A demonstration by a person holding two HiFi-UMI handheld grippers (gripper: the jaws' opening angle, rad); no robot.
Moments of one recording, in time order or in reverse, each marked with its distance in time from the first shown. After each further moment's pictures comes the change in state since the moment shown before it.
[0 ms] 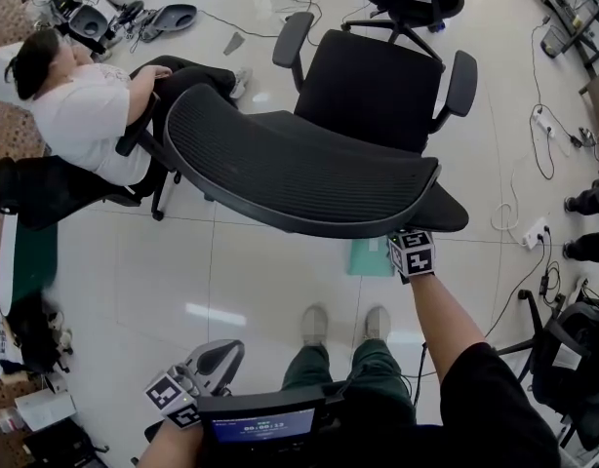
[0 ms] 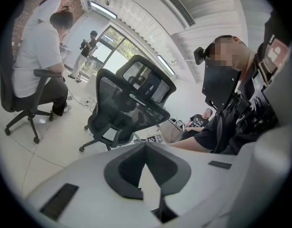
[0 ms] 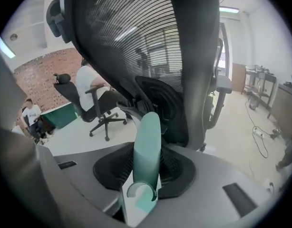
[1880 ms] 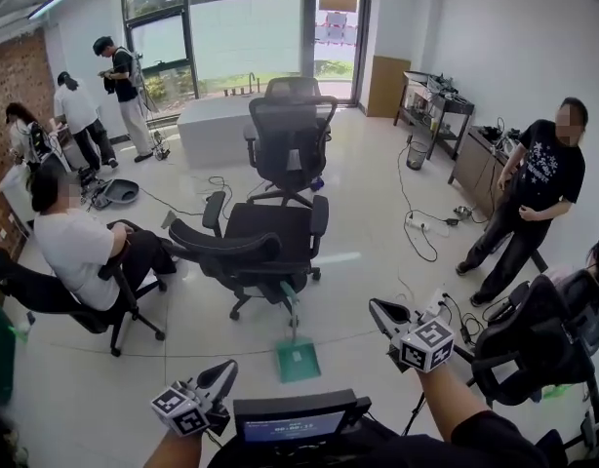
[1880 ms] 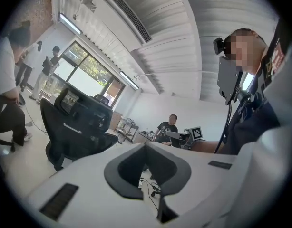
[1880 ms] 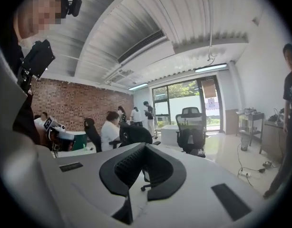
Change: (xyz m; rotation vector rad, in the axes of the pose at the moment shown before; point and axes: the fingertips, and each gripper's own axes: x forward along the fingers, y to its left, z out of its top) left arm -0.213 -0.425 0.023 0.240 -0.186 -0.343; right arm -0.815 0.182 0.134 -0.103 -0.561 -0.004
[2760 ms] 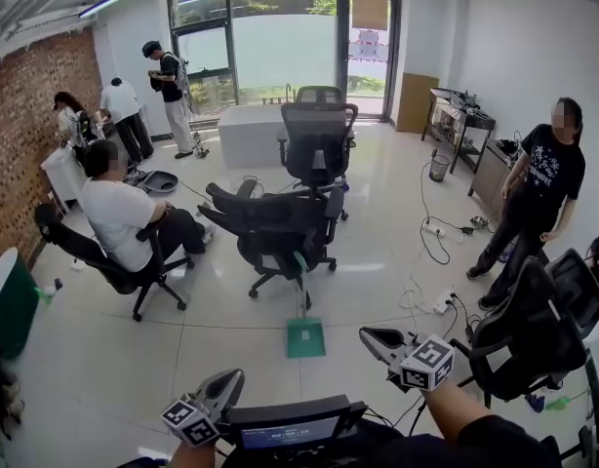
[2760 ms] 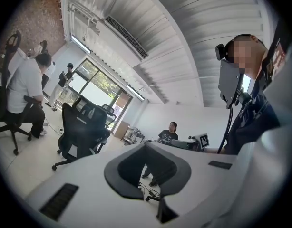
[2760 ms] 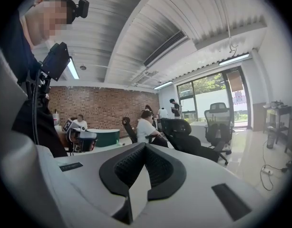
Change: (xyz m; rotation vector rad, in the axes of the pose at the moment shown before) left arm -0.203 -0.382 -0.159 -0.009 -0.154 0.142; right arm -0.386 0.235 -0.052 -0.027 0.028 0.335
